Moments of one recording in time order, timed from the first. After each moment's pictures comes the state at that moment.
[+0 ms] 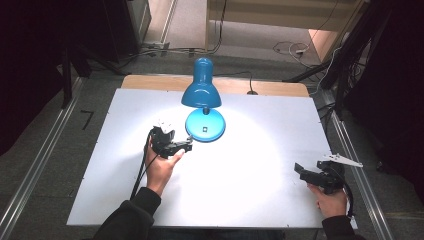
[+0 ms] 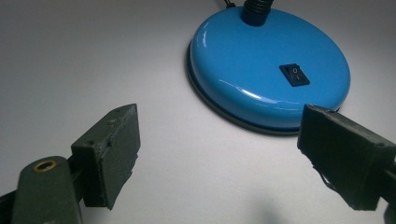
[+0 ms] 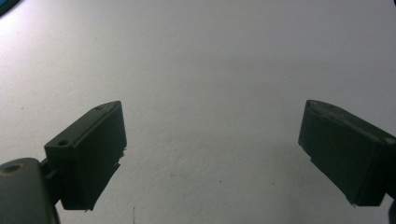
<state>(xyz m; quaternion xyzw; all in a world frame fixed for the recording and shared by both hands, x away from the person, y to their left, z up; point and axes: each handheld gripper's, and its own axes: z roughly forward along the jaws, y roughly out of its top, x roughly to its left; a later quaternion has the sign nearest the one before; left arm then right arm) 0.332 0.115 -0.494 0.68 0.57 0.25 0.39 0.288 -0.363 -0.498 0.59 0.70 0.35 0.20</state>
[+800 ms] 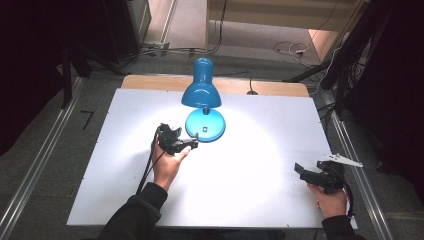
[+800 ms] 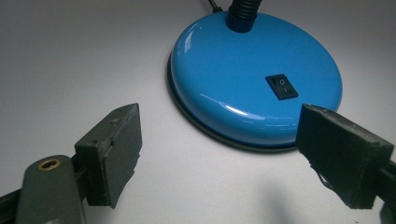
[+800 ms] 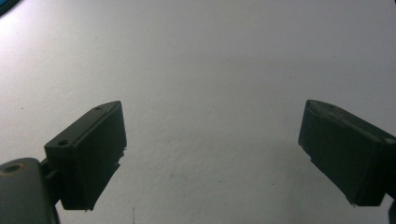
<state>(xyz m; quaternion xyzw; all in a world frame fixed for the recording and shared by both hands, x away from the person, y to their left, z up) 0.346 0.098 -0.495 0.68 0.56 0.25 0.39 0.289 -0.363 -0.498 0.59 0.70 0.35 0.20</state>
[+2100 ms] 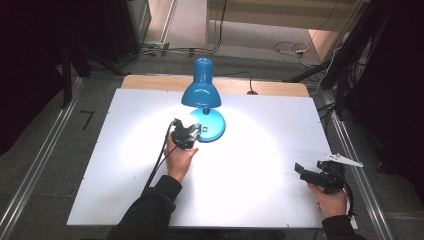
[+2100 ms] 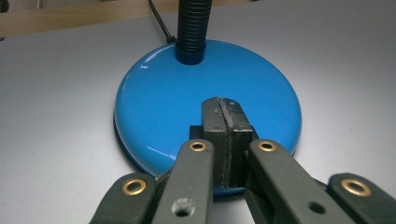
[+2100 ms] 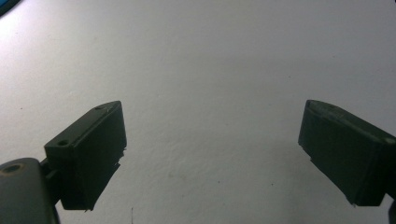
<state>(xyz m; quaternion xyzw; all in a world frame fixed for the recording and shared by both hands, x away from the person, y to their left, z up) 0.364 0.069 -0.495 0.70 0.51 0.25 0.43 0.289 -0.364 -0.499 0.59 0.70 0.35 0.20</state>
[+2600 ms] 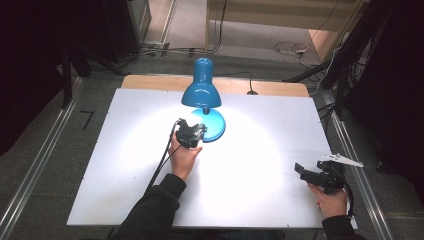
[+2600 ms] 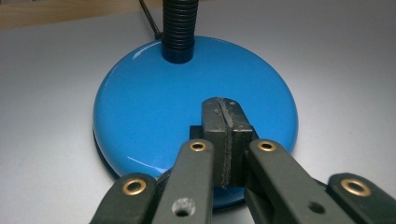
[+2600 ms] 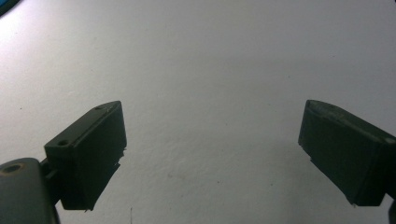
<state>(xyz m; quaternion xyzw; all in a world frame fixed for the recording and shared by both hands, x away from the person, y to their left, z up) 0.371 0.060 -0.500 0.71 0.51 0.25 0.42 0.290 -0.365 -0.499 0.59 0.70 0.35 0.20</state>
